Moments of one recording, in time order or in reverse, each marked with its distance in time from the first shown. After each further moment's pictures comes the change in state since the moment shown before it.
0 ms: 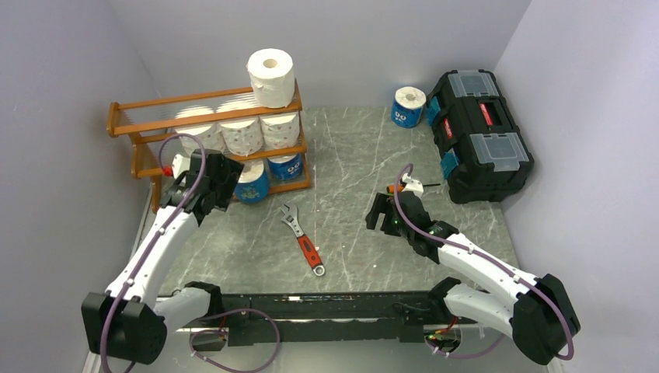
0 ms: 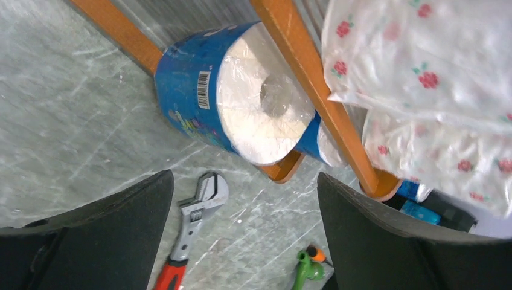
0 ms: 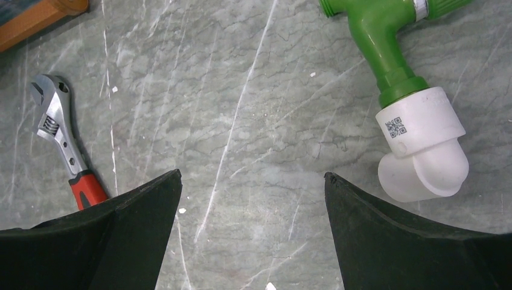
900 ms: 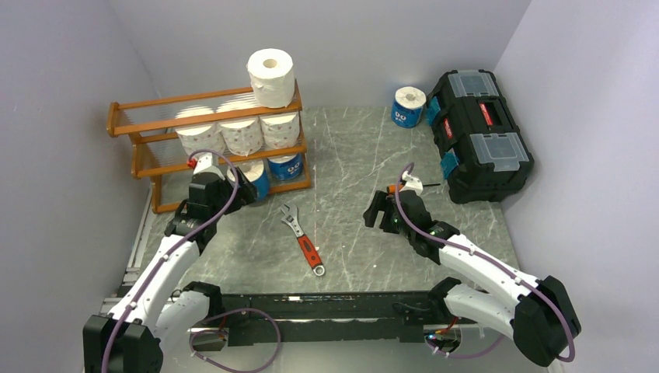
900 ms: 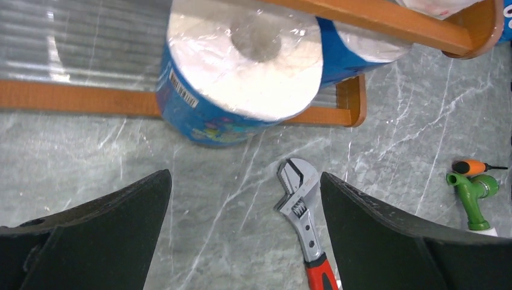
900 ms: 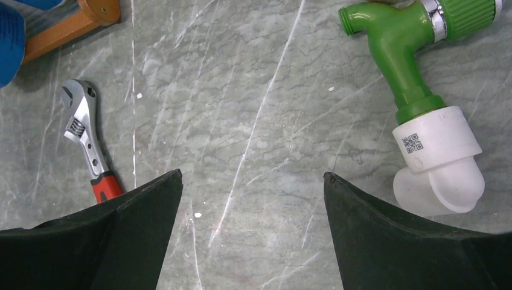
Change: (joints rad) left arm 0.000 -0.199 -0.319 0.345 0.168 0.741; right arm 0.000 -0.013 -0.002 0.050 -0.021 -0.013
